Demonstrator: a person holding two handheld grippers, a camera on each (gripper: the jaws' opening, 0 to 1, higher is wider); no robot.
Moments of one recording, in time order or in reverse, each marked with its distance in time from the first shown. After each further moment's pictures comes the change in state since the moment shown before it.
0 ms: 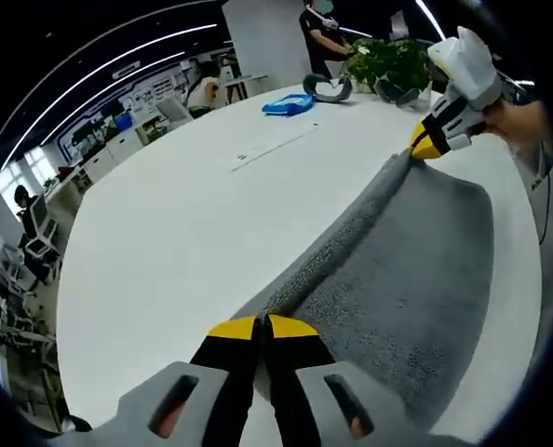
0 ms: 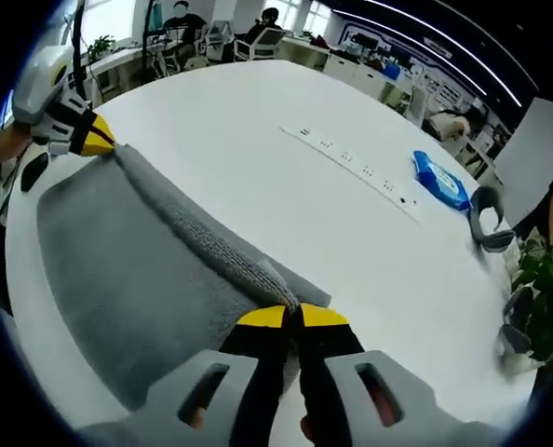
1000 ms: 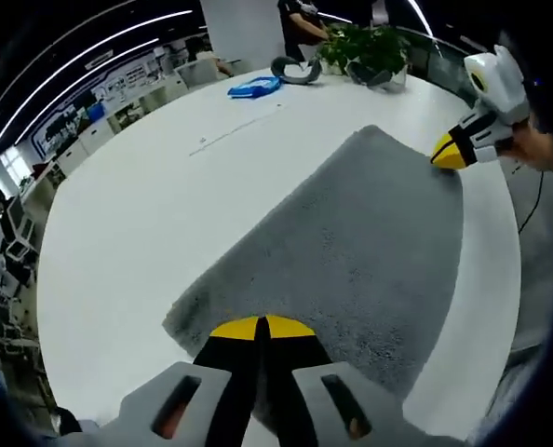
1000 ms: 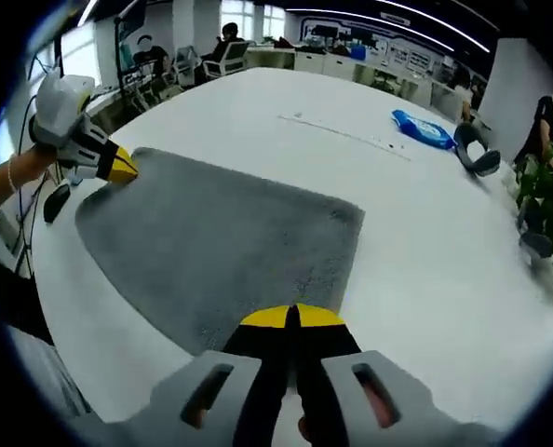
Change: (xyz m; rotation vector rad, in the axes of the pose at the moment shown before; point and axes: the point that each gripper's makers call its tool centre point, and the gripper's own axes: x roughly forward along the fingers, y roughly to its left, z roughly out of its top) left arm -0.009 -0.051 -0.028 0.041 0.136 -0.155; right arm -0.055 0.054 -0.070 0.257 -0.003 0.047
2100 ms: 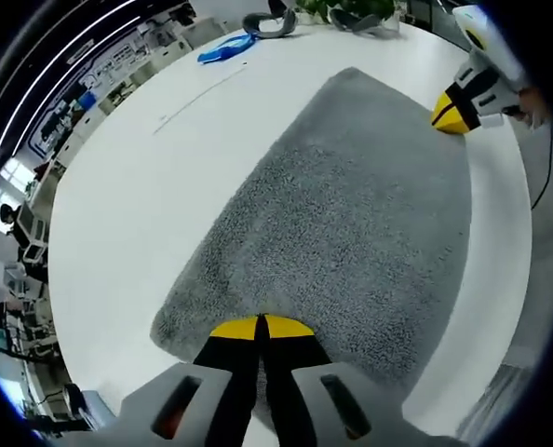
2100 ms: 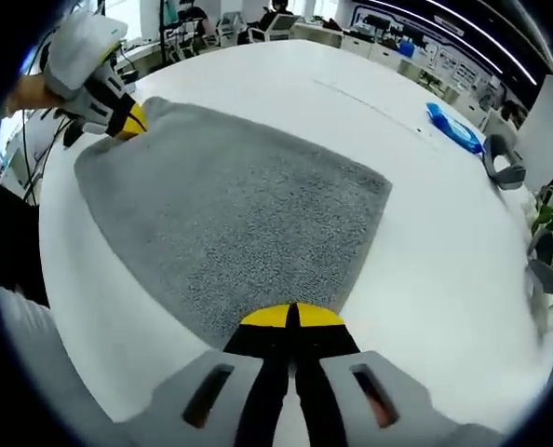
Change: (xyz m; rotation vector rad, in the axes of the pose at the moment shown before) left arm -0.006 -0.062 -0.002 0.089 0.186 0.111; right arm -0.006 -0.024 -0.047 -0.231 0.095 0.081
